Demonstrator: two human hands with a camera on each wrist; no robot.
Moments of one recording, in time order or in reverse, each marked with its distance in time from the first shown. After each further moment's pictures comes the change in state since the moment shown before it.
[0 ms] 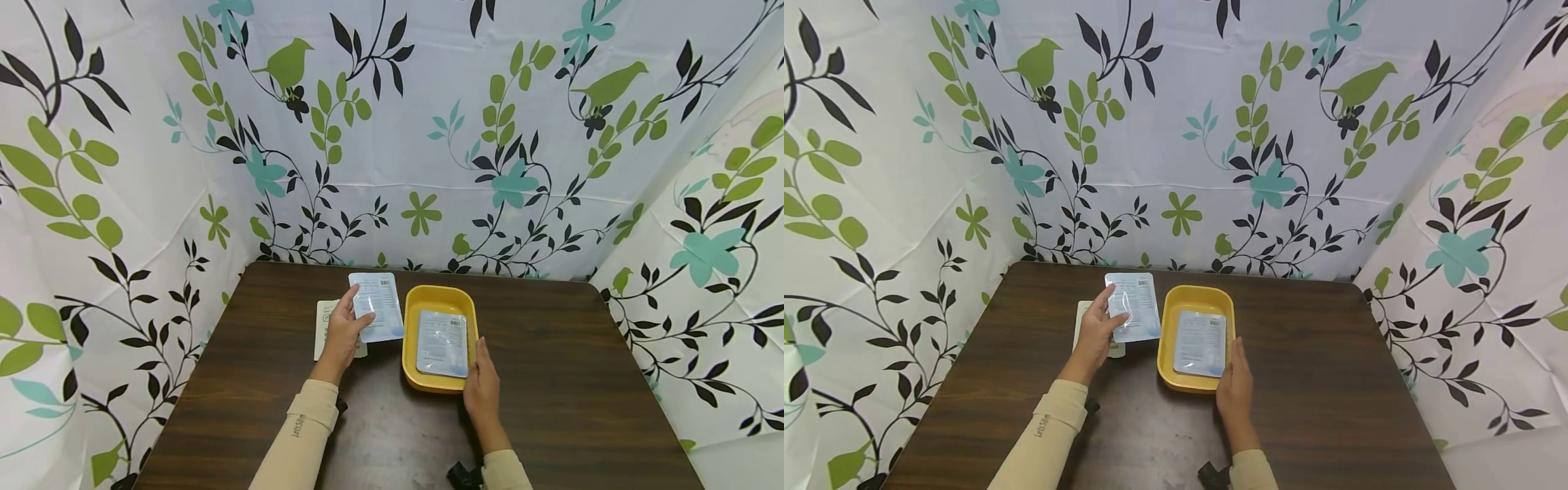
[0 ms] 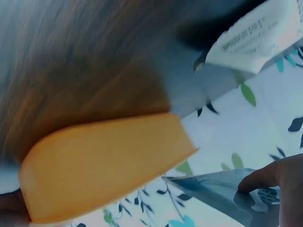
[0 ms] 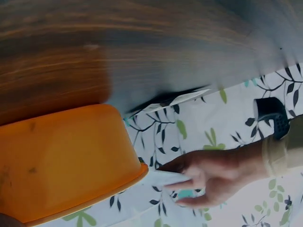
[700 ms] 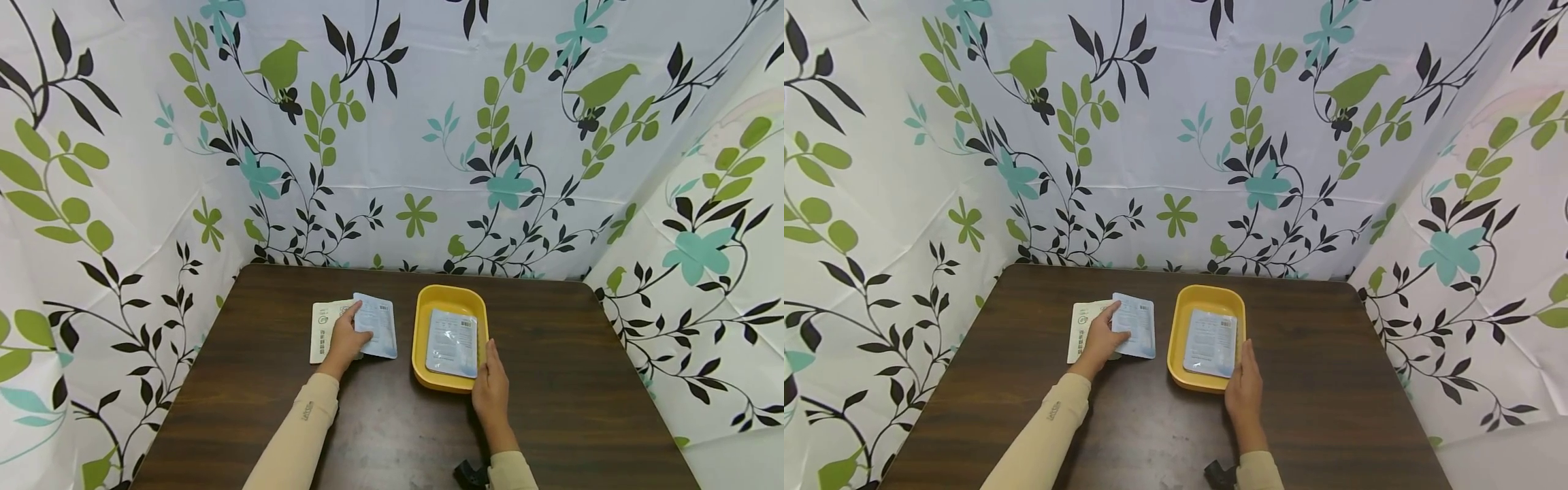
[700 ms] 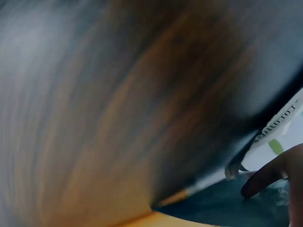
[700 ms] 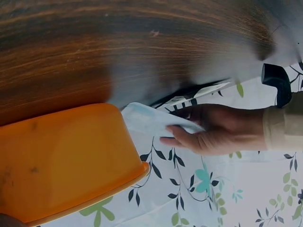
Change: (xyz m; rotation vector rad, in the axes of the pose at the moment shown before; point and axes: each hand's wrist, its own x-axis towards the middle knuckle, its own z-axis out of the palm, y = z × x) left_hand 0.021 -0.050 -0.016 0.604 0.084 -0.064; right_hand 0.008 0.013 -0.019 -0.027 0.026 0.044
